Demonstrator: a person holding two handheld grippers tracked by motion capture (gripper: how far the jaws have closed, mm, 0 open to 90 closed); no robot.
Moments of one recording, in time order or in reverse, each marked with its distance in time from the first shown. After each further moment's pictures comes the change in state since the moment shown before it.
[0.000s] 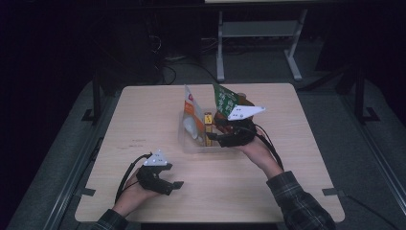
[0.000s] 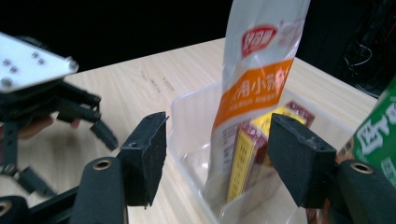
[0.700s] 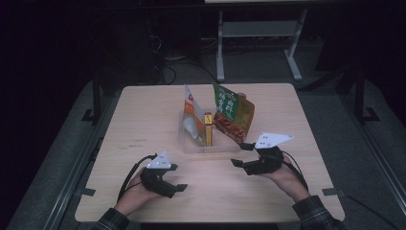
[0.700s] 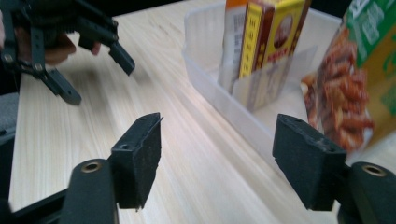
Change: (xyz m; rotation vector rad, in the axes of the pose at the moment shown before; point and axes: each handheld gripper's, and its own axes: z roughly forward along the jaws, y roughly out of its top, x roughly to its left) left arm -0.009 0.006 0.005 -0.004 -0.063 0.082; right arm 0.014 -0.076 -0.060 0.081 -0.018 0.019
